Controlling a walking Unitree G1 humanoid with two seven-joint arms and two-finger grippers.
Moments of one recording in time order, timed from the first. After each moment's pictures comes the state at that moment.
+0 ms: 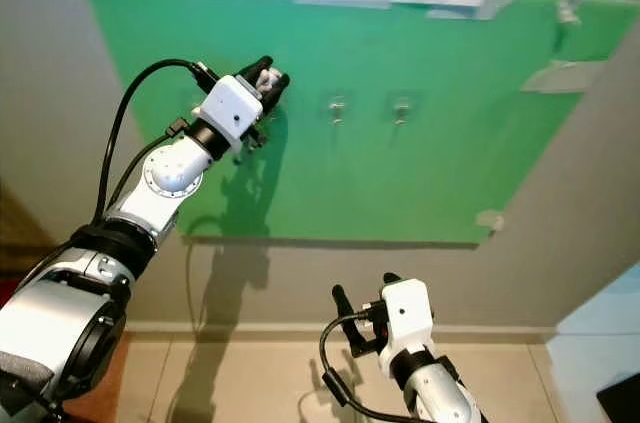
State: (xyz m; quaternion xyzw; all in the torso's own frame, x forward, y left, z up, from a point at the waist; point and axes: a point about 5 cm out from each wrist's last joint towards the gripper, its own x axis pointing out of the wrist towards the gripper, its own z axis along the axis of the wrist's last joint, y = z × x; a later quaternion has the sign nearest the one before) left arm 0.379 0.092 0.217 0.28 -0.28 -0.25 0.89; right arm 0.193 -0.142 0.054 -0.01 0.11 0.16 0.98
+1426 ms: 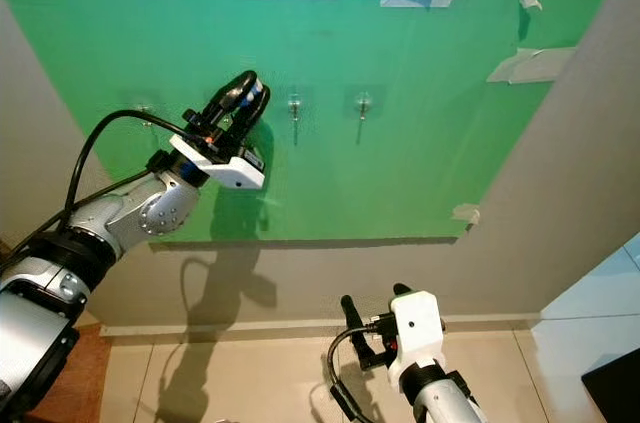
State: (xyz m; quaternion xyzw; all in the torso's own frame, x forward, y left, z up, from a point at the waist) left arm 0.357 0.112 0.196 0.51 -0.45 -0.11 0.73; right arm 0.178 -0.150 0.053 -0.01 0.13 0.14 0.98
